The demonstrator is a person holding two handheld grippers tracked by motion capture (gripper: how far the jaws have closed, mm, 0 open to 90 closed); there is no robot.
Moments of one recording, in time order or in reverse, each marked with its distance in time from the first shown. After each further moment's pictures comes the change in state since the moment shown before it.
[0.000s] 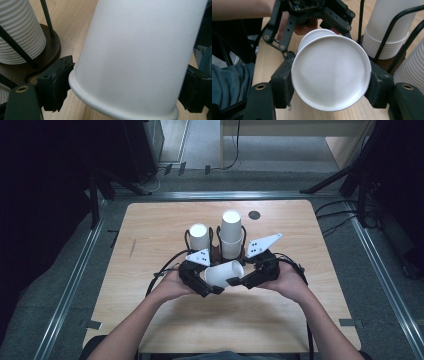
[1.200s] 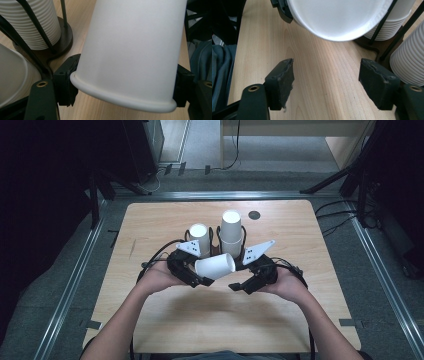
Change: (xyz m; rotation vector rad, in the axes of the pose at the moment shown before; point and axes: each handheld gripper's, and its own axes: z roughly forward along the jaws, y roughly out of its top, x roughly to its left) left arm 0.010 0.014 -0.038 0.106 0.007 -0.043; right arm -0.003 -0.016 0.015 0.126 -0.068 -0.041
